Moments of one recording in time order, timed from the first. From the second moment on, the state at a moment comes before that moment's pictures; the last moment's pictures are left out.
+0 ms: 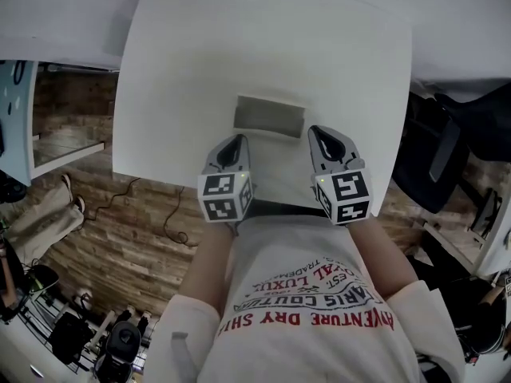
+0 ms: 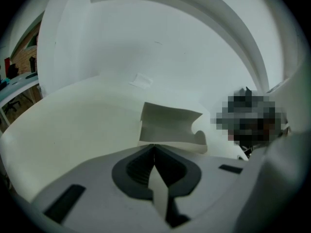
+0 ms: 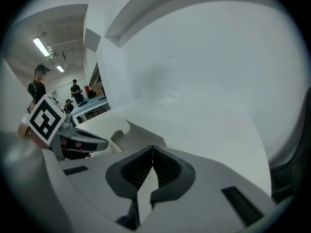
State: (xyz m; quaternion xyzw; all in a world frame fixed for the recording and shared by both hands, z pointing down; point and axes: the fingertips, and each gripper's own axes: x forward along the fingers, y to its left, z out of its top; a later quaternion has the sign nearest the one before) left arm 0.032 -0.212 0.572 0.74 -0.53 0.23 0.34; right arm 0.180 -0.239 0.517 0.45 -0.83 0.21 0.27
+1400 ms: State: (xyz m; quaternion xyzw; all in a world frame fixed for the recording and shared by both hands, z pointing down) left arm 0.027 -0.218 0.579 0.74 -0.52 0.23 0.36; right arm 0.158 -0.251 0.522 0.42 -0.83 0.25 0.25
